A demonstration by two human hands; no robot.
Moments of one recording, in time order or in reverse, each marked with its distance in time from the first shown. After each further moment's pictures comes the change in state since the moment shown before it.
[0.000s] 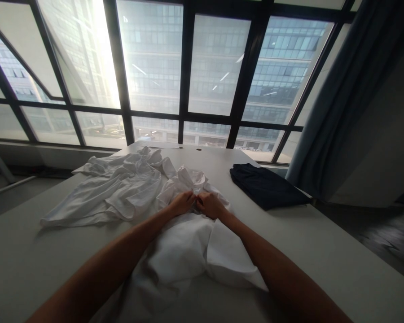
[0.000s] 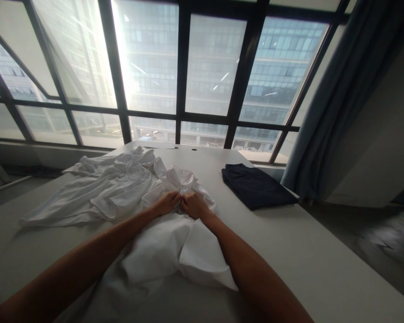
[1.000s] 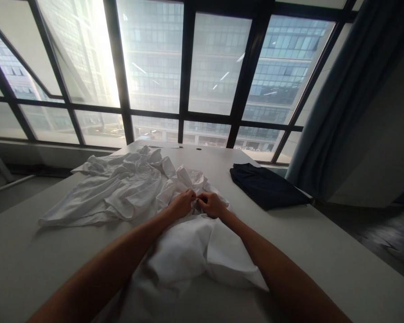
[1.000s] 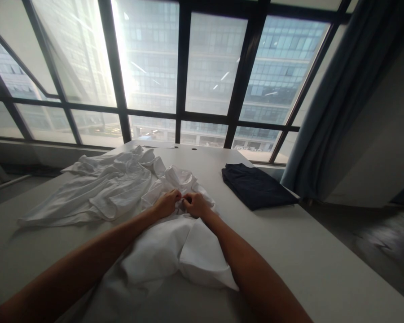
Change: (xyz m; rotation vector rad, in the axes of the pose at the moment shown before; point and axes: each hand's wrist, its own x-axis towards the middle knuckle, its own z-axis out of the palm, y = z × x) left_hand -0.007 0.005 0.004 0.229 0.029 0.040; right_hand -0.003 0.014 0.013 0.409 0.099 0.149
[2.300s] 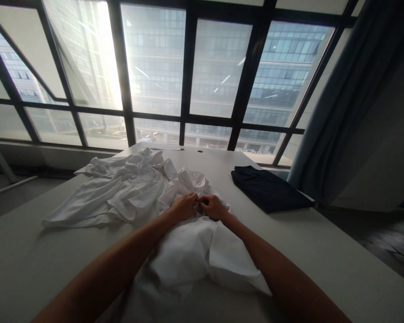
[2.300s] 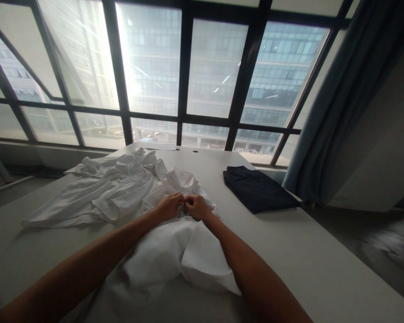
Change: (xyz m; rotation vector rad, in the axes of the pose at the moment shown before) left_hand 0.000 0.011 -0.011 0.014 -0.103 0.017; right_hand 0.003 0.006 0.004 0.126 -0.016 0.043
